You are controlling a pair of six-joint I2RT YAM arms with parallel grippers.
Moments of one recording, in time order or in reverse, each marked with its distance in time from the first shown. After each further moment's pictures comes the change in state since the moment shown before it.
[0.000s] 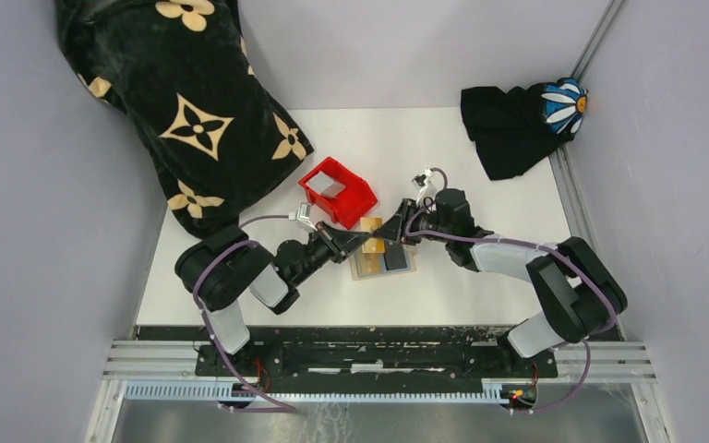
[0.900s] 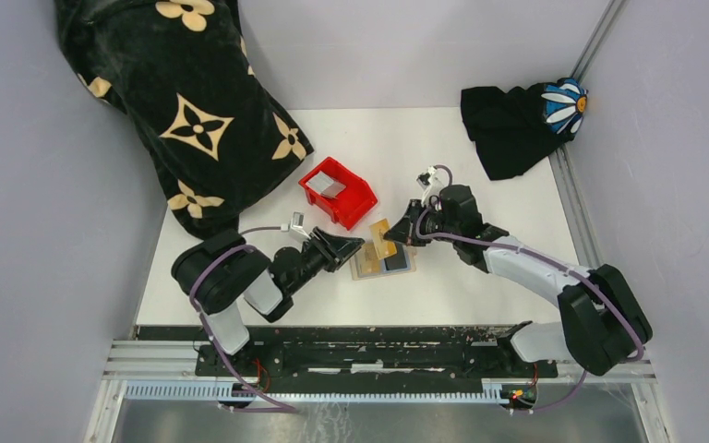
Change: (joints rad) left arm 0.004 0.005 -0.083 -0.021 -0.069 -0.031; right arm -0.001 -0.145 0.018 -0.221 0.055 -0.070
